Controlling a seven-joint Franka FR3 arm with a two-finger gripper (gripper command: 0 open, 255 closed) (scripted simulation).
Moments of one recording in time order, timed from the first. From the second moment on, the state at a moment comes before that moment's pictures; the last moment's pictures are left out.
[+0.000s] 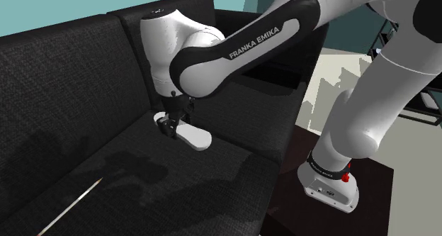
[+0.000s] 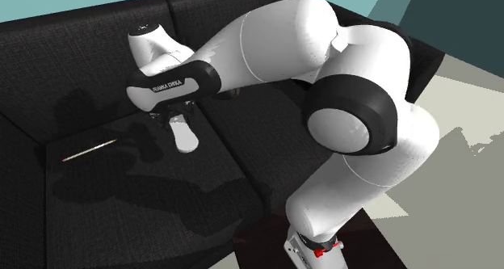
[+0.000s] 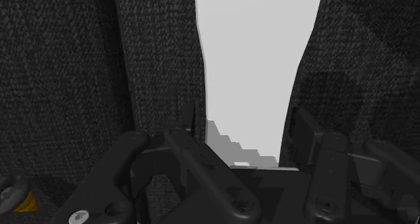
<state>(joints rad) 0.18 -0.13 0.48 -2.18 0.03 2.11 0.48</state>
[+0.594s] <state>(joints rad) 0.25 0.26 0.52 -1.72 -0.18 1.98 0.66</state>
